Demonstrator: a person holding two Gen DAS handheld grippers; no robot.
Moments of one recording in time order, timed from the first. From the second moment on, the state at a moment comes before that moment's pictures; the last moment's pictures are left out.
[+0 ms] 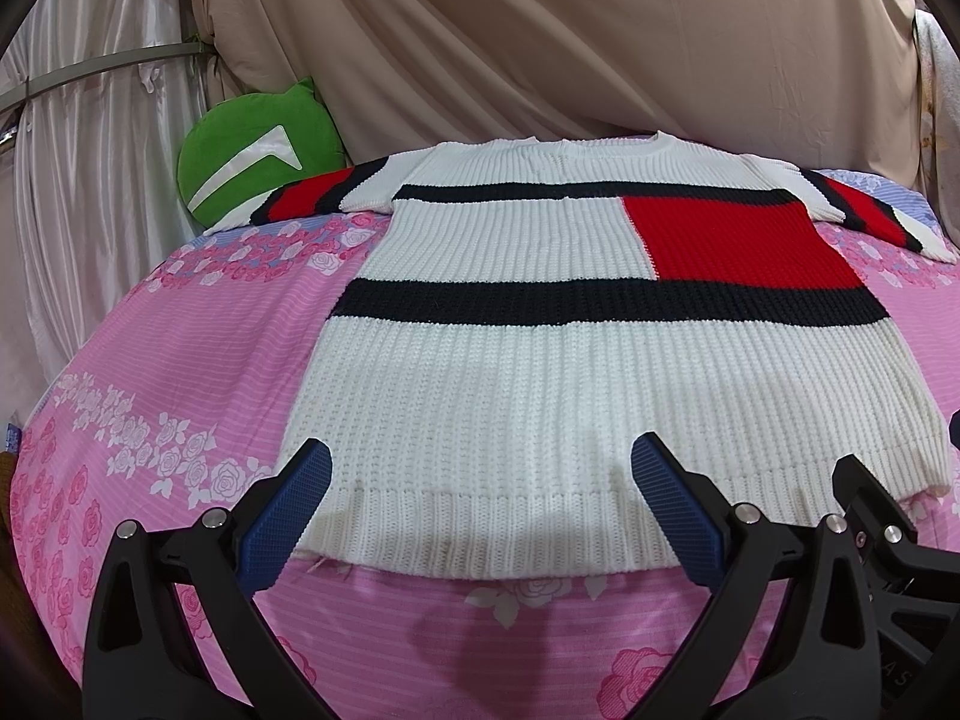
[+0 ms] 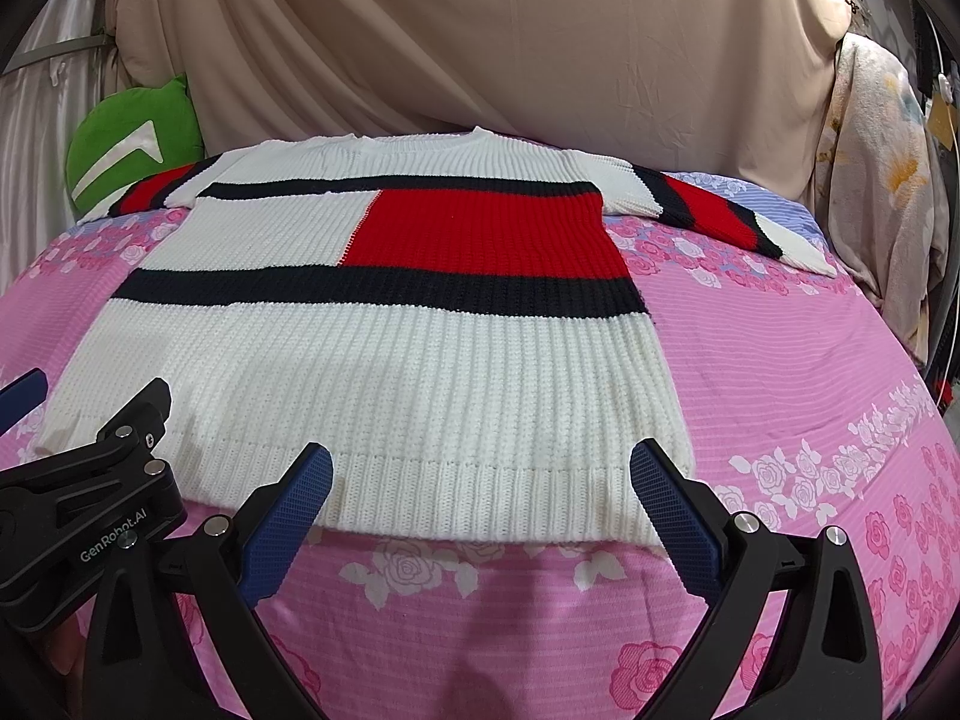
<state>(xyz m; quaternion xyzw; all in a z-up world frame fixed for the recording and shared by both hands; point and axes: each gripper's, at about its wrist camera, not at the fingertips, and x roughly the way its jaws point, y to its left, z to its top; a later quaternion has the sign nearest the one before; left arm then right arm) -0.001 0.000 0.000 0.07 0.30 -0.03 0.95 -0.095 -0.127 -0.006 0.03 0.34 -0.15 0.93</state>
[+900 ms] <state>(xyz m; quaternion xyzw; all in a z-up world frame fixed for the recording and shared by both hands) -0.004 0.015 0.002 0.03 0.30 -0.06 0.95 -0.103 -0.156 -0.007 0.11 0.32 -0.08 0.94</state>
